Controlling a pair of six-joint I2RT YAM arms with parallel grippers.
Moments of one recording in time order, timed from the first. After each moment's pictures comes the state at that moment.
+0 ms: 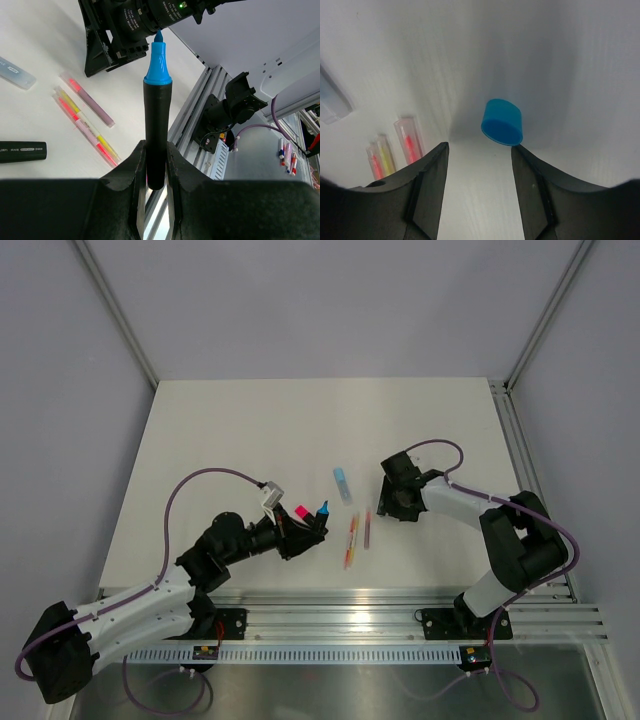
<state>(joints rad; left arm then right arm) -0.83 0.77 0.30 0.37 0.33 -0.60 0.50 1.59 0.87 -0.43 0.15 0.68</state>
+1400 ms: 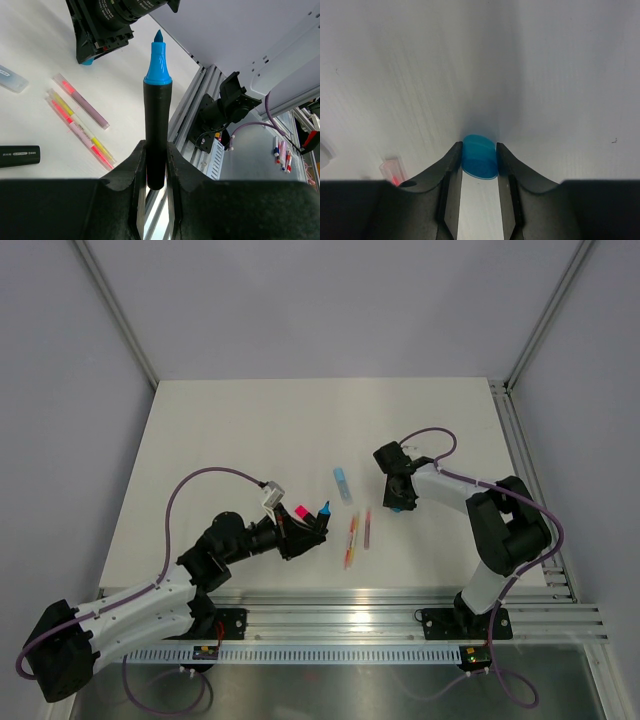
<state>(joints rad) -0.83 0.79 0.30 0.40 0.36 -0.60 0.50 1.72 1.01 -0.52 0.31 0.65</state>
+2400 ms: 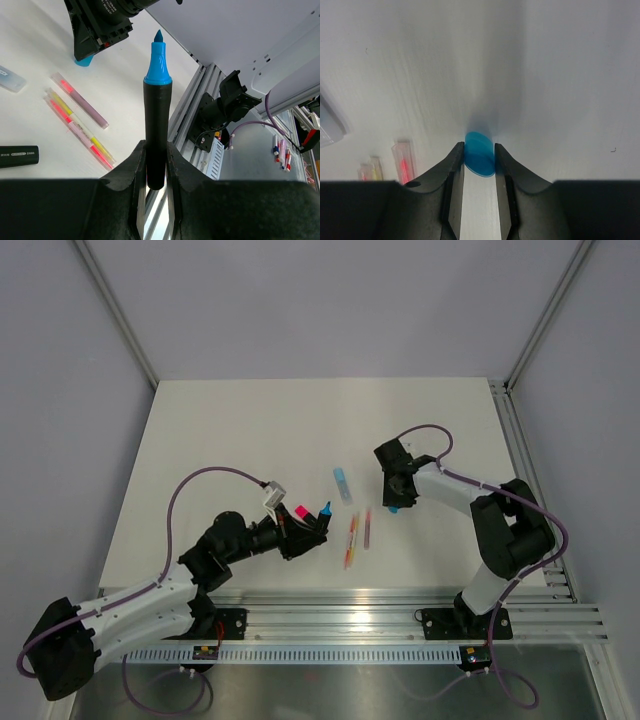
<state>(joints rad) -0.83 0.80 0.30 0.41 0.36 -0.60 0.50 1.69 1.02 -0.52 0.24 0.52</state>
